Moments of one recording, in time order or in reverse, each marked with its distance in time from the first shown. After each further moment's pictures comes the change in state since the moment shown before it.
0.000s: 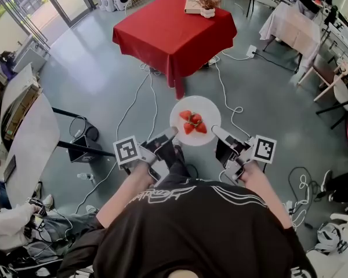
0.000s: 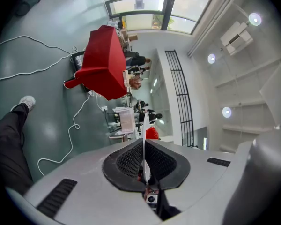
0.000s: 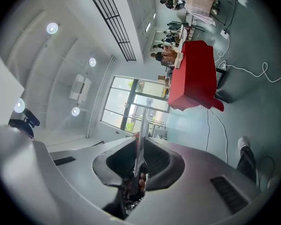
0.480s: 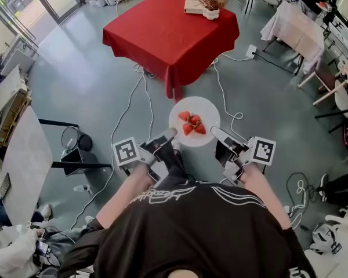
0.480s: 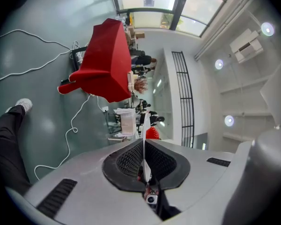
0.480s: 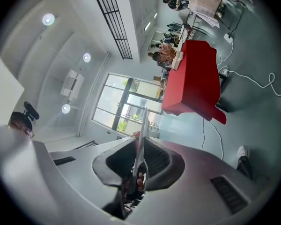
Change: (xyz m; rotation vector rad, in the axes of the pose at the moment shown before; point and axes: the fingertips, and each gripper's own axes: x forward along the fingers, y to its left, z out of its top) left arm 0.064 0.049 0.136 -0.081 0.021 0.003; right arm 0.111 -0.065 0.082 -0.031 0.009 -0.094
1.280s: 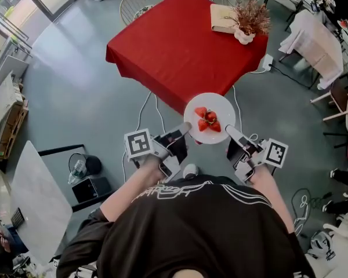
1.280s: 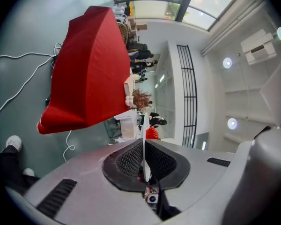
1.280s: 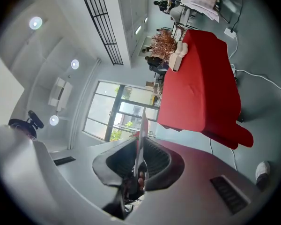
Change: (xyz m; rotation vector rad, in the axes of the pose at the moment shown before) left arm 0.119 0.003 0.319 -0.018 0.107 -0.006; right arm 0.265 -0.075 0.179 0.070 -0.078 -0.075
